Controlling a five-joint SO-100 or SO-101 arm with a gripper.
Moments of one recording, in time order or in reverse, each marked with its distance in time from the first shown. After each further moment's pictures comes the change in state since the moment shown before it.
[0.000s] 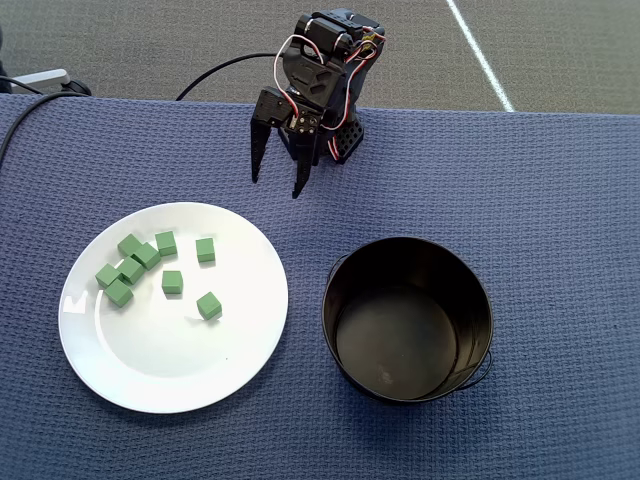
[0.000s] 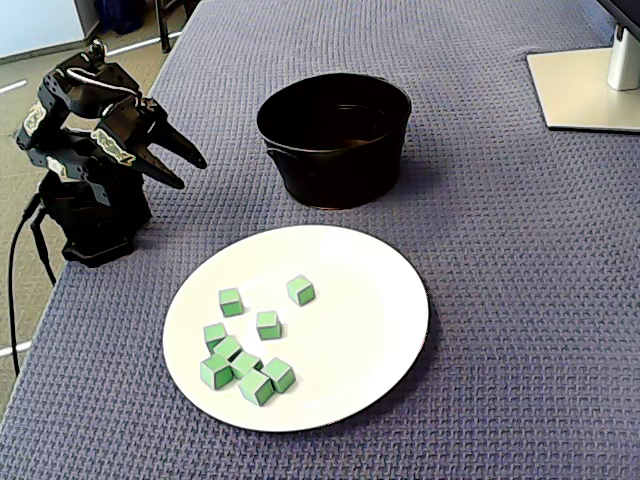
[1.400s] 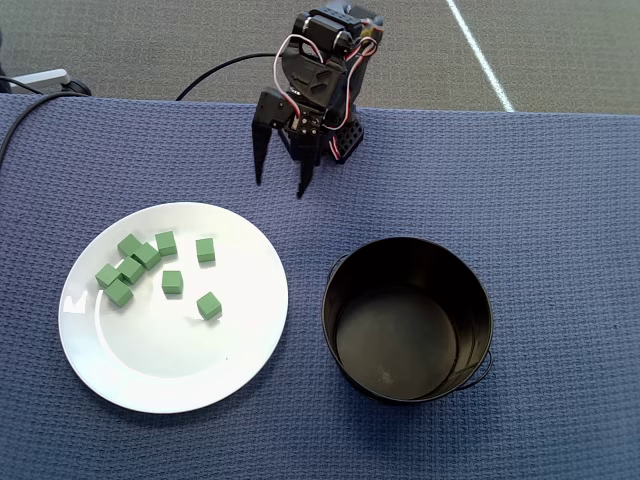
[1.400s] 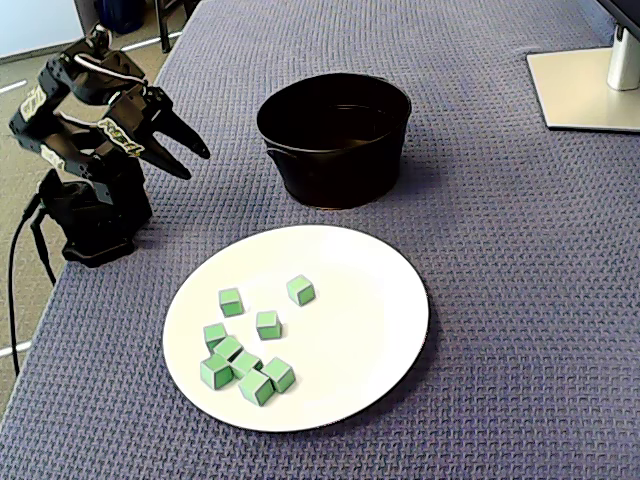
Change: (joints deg) arm -4.5 -18.0 -12.0 3.1 4.2
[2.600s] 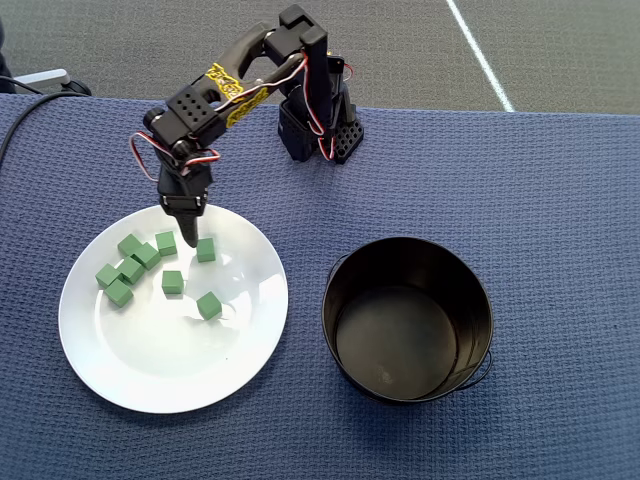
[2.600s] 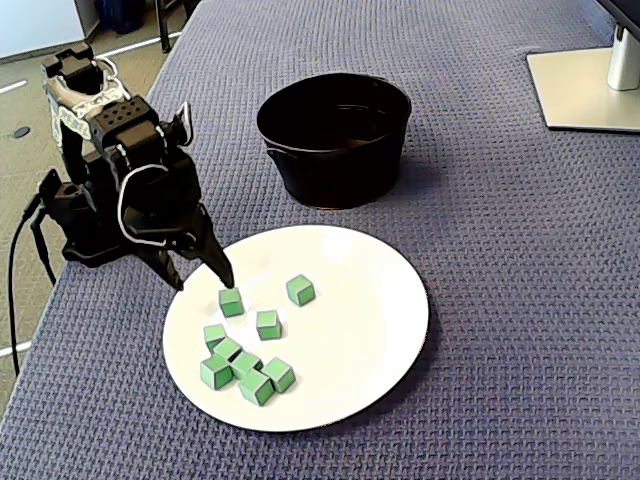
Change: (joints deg) arm 24.0 -81.6 -39.1 1.7 51.7
